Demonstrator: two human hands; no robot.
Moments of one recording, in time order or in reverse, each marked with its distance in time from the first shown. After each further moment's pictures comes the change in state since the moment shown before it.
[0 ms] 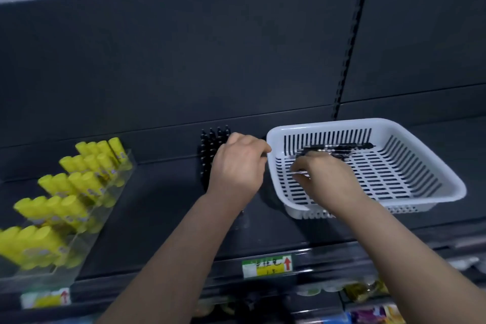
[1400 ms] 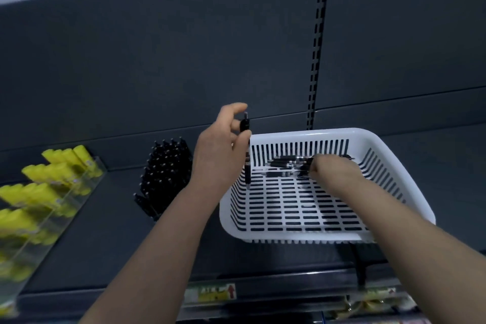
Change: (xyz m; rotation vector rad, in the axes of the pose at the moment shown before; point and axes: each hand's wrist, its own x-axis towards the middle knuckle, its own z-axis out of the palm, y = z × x) left_hand 0.076 0.064 0.039 -0.297 0.210 -0.205; right_hand 0.060 0.143 0.016 -0.030 -0.376 0.229
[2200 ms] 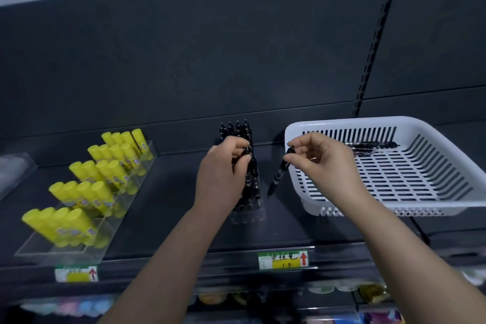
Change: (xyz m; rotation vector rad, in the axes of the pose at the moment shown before) left_hand -0.078 -0.098 -0.098 0.030 0.004 -0.089; right_hand -0.105 -0.166 -0.004 1.006 0.419 -0.298
